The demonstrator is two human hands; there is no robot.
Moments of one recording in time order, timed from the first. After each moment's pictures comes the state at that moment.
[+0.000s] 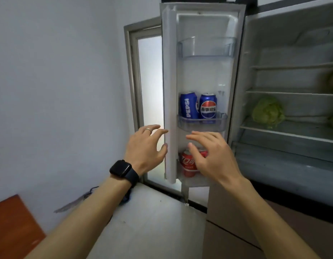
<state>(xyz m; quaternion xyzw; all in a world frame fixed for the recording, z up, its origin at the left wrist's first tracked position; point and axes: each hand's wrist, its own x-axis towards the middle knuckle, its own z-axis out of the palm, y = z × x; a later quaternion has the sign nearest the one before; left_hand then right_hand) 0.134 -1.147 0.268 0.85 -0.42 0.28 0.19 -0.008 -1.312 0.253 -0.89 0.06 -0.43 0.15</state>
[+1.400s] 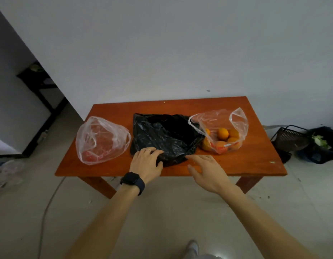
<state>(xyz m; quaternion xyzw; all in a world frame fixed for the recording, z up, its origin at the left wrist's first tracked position) 0.230 -0.279 -0.042 0.99 0.13 -0.02 0.10 0.308 -0.508 -0.050 -0.90 -0.33 0.11 0.26</state>
